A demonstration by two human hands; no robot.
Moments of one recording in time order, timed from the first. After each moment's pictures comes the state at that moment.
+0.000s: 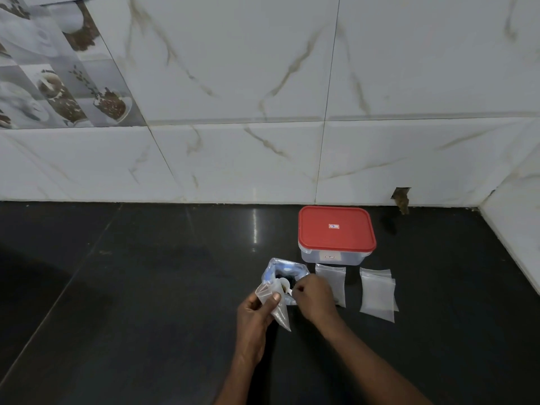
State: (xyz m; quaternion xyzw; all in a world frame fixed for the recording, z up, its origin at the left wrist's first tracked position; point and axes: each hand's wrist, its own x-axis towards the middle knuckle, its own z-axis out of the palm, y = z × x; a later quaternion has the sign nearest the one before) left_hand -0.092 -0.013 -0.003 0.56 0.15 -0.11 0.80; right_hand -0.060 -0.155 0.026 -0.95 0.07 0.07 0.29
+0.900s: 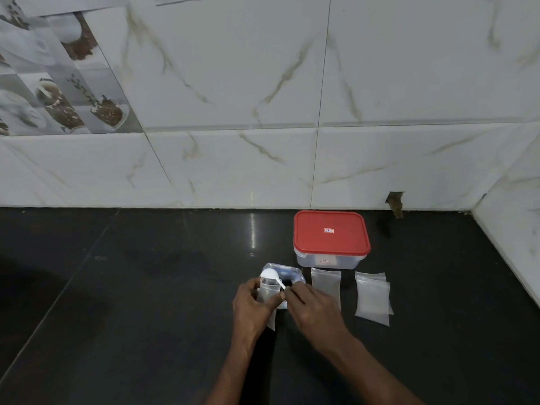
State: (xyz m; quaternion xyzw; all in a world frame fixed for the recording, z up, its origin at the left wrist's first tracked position) left_hand -0.069 -0.015 0.007 0.81 0.13 -0.03 0.58; right_hand -0.099 -0.173 0.038 -0.93 -0.23 -0.23 0.14
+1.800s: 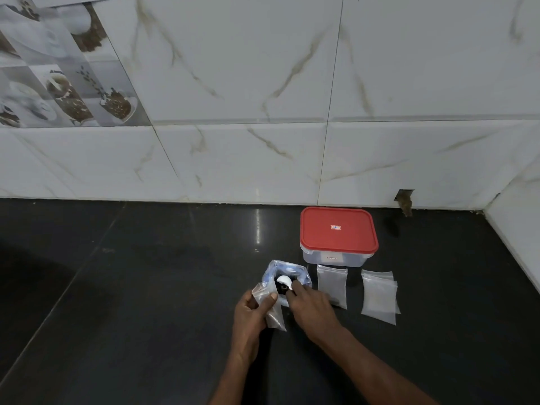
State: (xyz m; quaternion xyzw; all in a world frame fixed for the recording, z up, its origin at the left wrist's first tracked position) left_hand -0.088 -0.002 -0.014 0.63 0.16 -0.10 0.75; right_hand -0.081 -0.156 0.009 -0.98 -0.17 -0.09 0.05
